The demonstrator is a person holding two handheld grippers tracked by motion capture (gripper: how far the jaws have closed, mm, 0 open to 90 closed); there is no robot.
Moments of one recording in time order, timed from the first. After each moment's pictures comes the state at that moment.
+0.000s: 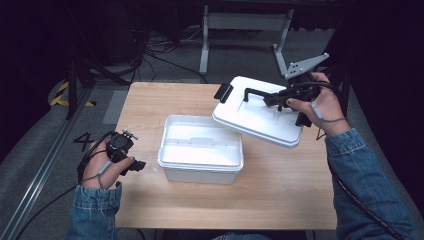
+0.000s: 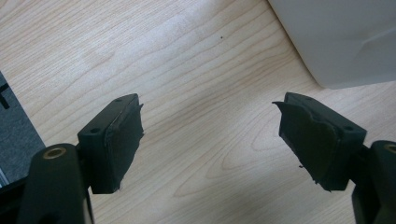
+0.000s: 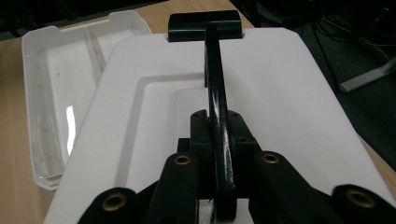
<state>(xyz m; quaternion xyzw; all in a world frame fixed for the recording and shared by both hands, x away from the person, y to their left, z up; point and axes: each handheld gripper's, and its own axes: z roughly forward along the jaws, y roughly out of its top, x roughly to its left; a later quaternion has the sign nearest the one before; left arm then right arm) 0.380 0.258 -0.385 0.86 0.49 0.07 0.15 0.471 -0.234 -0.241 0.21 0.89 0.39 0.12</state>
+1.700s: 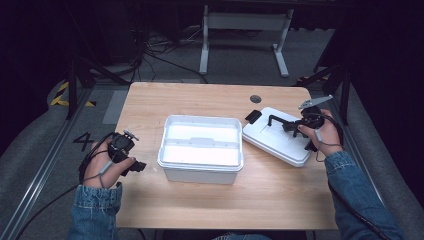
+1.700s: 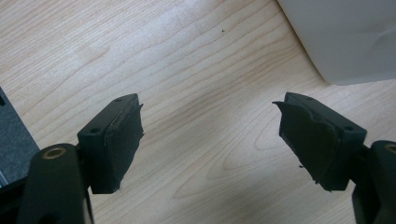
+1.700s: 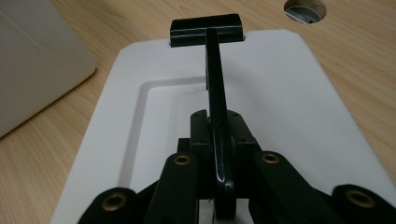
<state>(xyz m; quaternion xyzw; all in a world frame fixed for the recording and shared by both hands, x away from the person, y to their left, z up) 0.384 0.258 -0.391 0.86 0.48 0.07 0.15 0.501 -0.324 -0.399 0.36 0.86 0.35 0.09</state>
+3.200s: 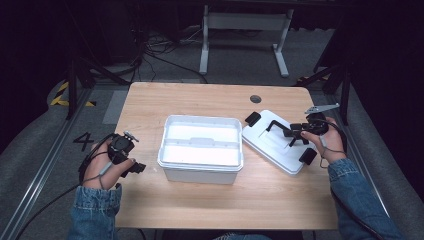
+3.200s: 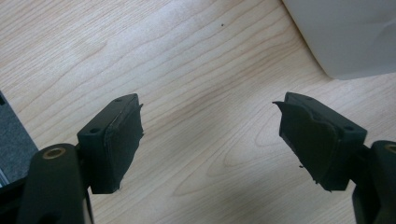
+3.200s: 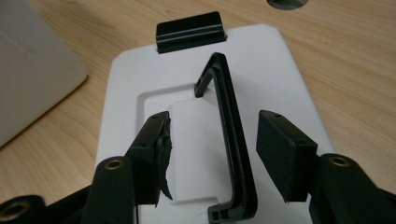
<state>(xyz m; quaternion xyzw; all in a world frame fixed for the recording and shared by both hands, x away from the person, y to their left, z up) 0.381 0.259 -0.394 0.86 0.49 0.06 0.15 0.490 -0.341 -0.416 0.40 0.82 0.39 0.09</state>
